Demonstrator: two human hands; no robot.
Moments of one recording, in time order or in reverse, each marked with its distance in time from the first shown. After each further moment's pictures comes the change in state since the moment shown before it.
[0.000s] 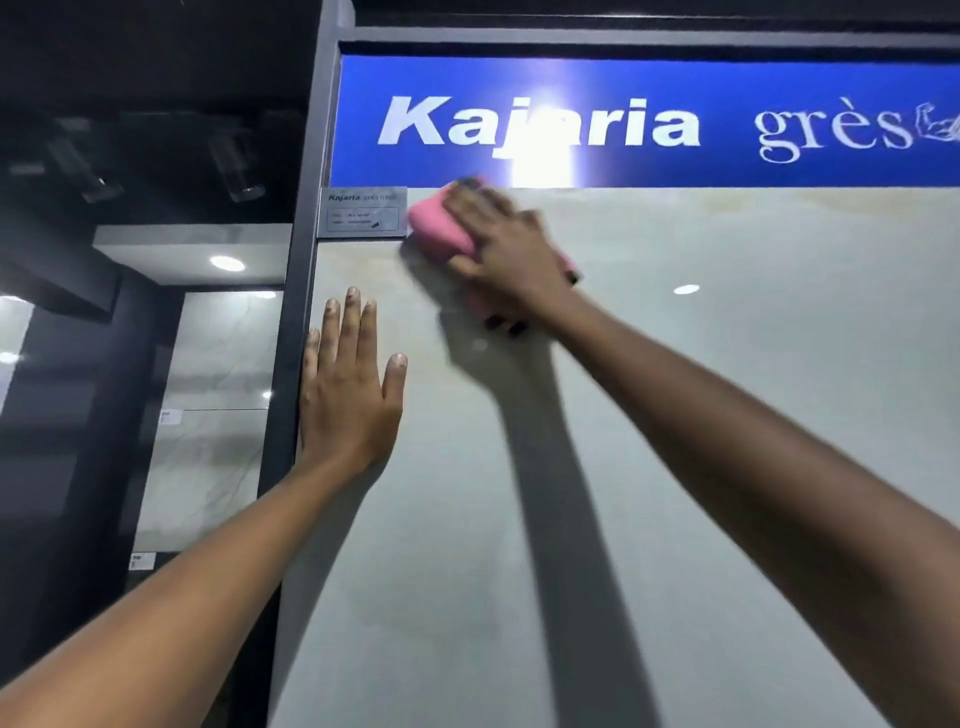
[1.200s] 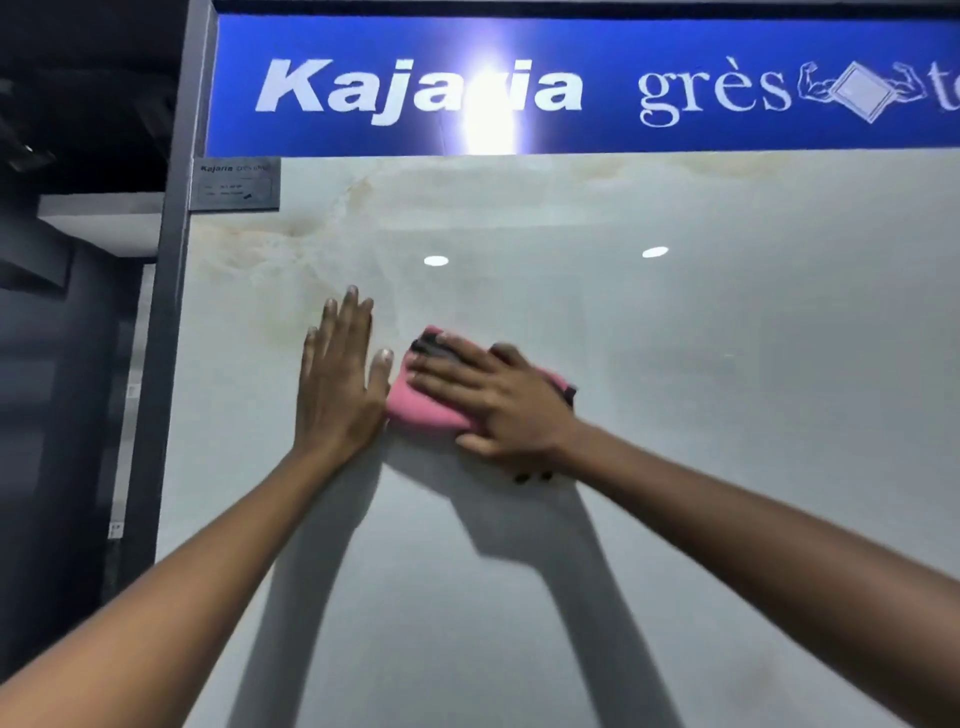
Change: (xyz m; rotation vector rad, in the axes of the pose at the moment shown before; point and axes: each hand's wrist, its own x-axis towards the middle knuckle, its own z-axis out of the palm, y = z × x) left_hand -0.029 0.109 0.011 -0.264 -0.095 0.029; right_hand -0.201 0.067 -0.001 0.033 -0.042 -0.481
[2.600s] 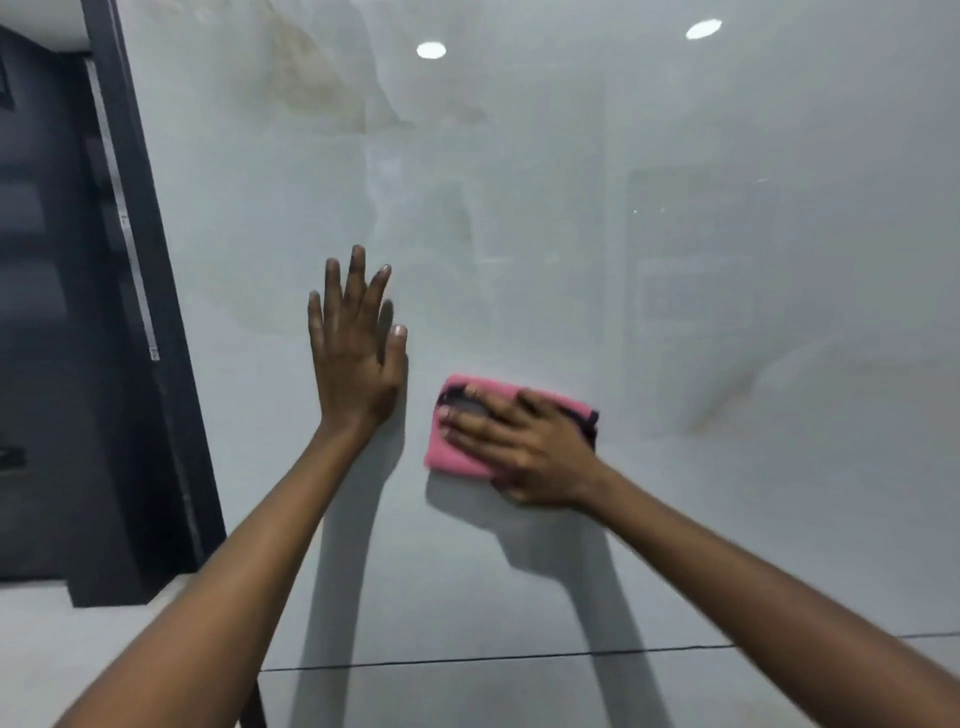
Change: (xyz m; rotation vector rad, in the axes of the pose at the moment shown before) left_hand -0.186 0.007 0.006 -0.023 -0.094 -0.028; right_hand -0.176 -0.182 0.027 0.064 -0.167 0.018
